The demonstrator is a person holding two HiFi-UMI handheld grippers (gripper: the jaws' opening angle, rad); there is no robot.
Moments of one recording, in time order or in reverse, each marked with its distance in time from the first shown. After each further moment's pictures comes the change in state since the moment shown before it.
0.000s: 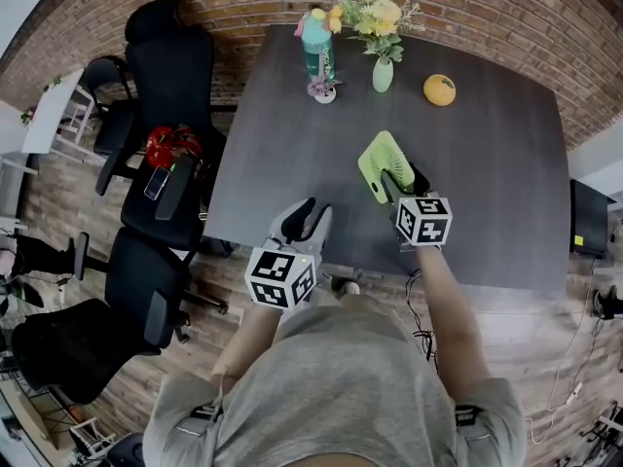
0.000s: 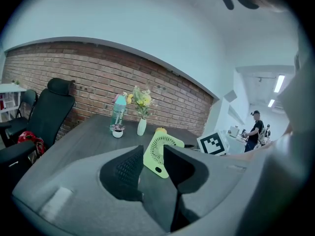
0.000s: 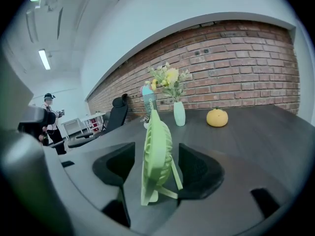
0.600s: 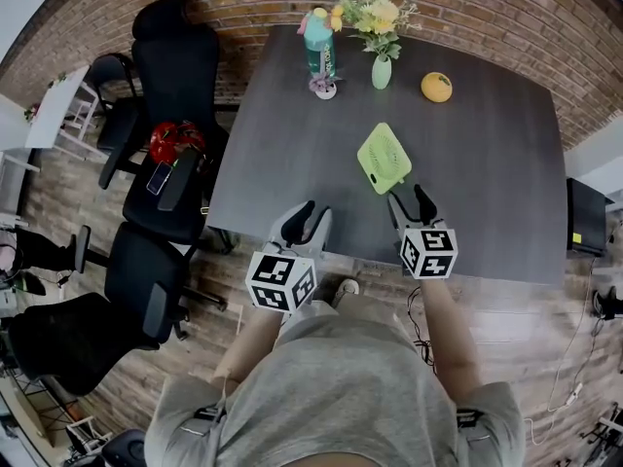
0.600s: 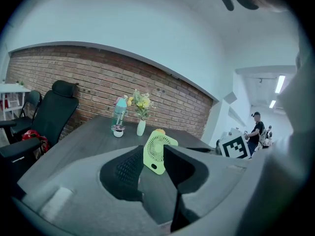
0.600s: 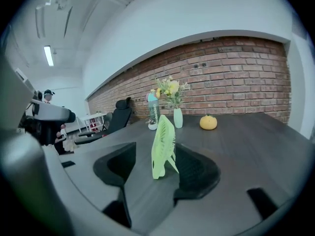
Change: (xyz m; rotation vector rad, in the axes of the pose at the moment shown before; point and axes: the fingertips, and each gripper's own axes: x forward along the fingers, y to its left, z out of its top) left arm -0.033 -0.018 -0.005 -0.010 -0.031 0.019; right arm -0.087 0.028 -0.008 -0.048 -0.051 -0.036
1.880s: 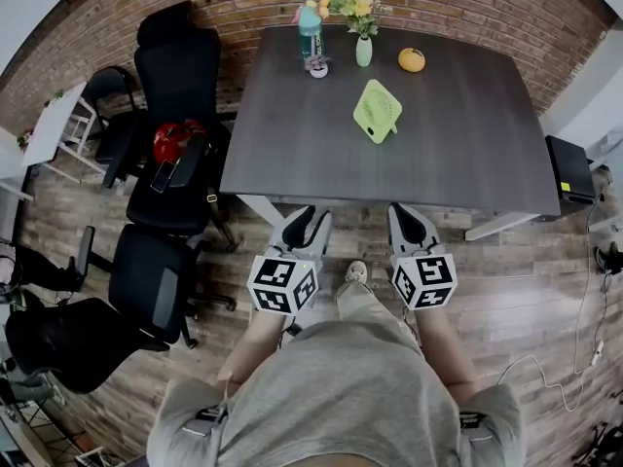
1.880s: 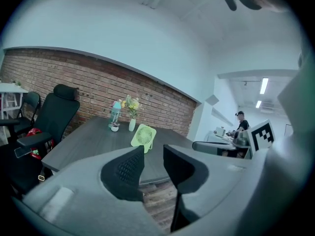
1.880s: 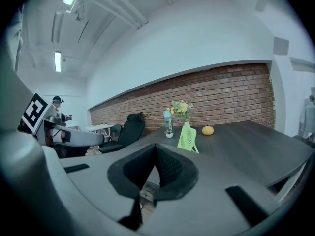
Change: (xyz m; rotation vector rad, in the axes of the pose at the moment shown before) left arm -0.169 -0.049 -0.054 0.038 -0.034 -0.108; right arm -0.200 0.162 -0.018 0.003 -0.171 -0.035
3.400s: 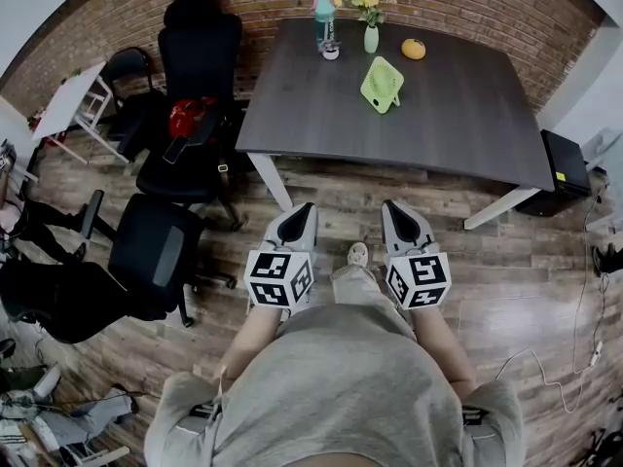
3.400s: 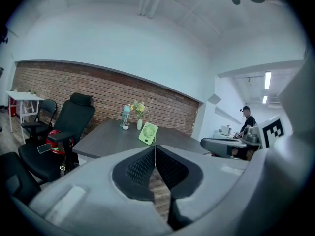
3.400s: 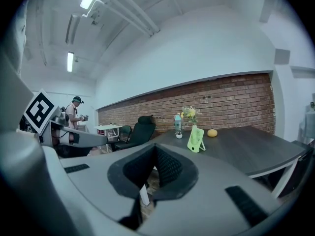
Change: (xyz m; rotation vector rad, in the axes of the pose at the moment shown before) left arm -0.136 -0.034 -0.042 0.018 -0.031 0.104; right arm -0.116 0.093 -0.022 -0.063 -0.050 0.046
